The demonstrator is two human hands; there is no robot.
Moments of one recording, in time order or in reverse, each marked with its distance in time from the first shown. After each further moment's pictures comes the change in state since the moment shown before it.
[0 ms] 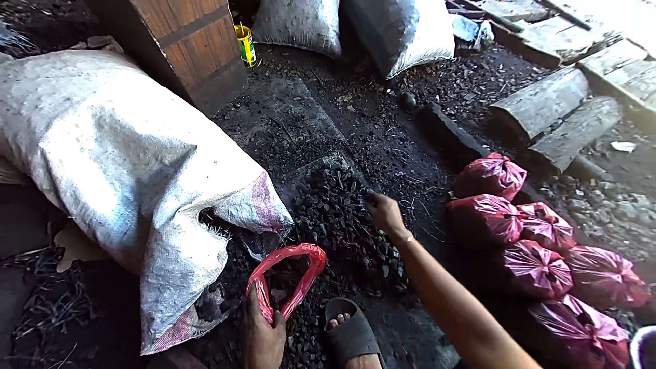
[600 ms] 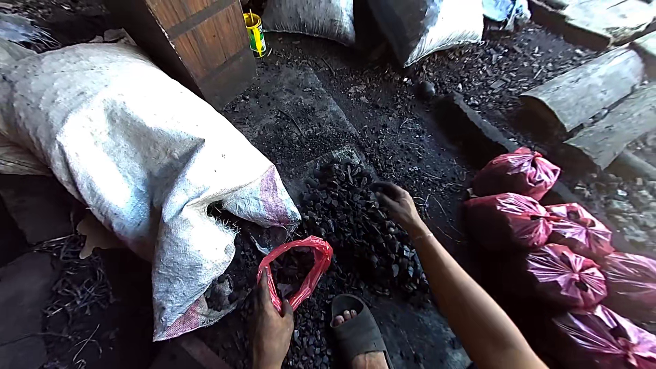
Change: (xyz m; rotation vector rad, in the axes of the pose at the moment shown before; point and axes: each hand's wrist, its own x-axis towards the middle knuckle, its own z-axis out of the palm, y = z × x) left_hand 0.009 0.016 -0.004 0.042 -0.047 -0.012; right_hand 0.023 0.038 0.016 0.553 0.005 -0.178
